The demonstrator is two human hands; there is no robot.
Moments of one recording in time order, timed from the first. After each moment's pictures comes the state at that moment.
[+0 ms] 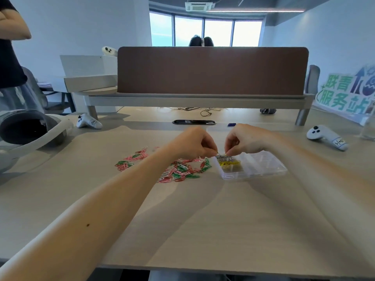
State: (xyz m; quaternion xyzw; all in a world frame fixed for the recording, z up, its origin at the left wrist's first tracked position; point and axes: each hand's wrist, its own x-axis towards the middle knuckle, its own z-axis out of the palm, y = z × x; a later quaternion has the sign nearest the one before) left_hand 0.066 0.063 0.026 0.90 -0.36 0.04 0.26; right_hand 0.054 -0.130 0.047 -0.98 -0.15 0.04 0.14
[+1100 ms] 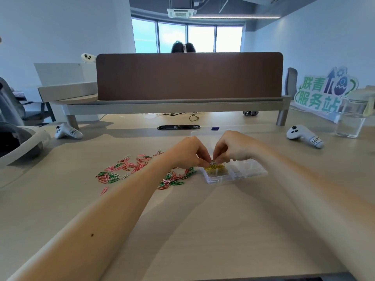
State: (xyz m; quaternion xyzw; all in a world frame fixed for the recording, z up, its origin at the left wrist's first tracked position) left_hand 0.082 0.028 0.013 0.90 -0.38 0.01 0.21; right_hand 0.050 -0.151 0.032 -0.98 -0.12 0.02 0.18
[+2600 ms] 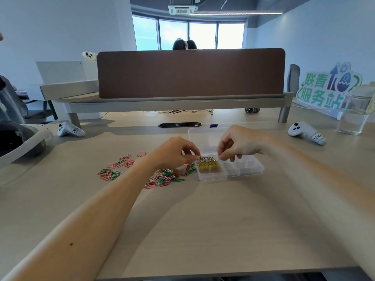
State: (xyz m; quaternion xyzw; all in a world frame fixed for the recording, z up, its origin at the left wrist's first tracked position) left_hand 0.078 0.065 0.010 0.90 -0.37 0.02 0.24; right_hand 0.041 -0.162 0.042 -0.95 -0.14 0.06 0.27
